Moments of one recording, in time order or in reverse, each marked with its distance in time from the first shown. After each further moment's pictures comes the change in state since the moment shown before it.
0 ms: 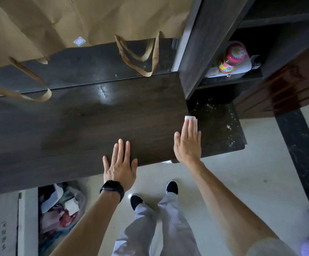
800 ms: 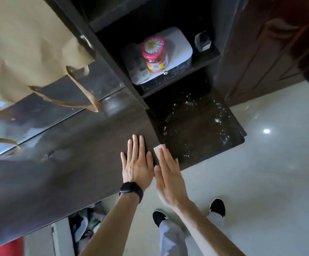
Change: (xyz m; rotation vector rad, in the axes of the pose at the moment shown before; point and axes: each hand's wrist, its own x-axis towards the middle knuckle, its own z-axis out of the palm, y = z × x) left_hand 0.059 0.178 0.027 0.025 0.145 0.091; right_hand -0.046 0.062 0.011 0.728 -0.081 -0.110
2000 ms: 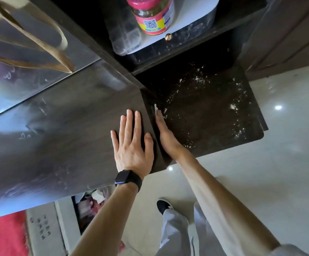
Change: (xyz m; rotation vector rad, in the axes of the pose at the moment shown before) left_hand 0.032 0.026 0.019 0.003 0.160 -0.052; right_hand 0.133 0.068 0.012 0.847 -0.552 0.415
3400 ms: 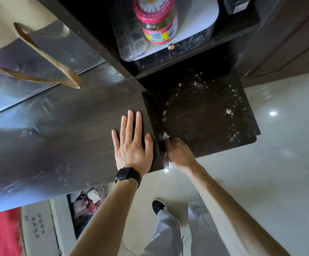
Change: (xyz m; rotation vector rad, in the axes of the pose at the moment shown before) left_hand 0.003 0.000 -0.004 0.045 -0.058 -0.017; right_hand -0.050 0.009 -0.020 -1.376 0.075 -0.103
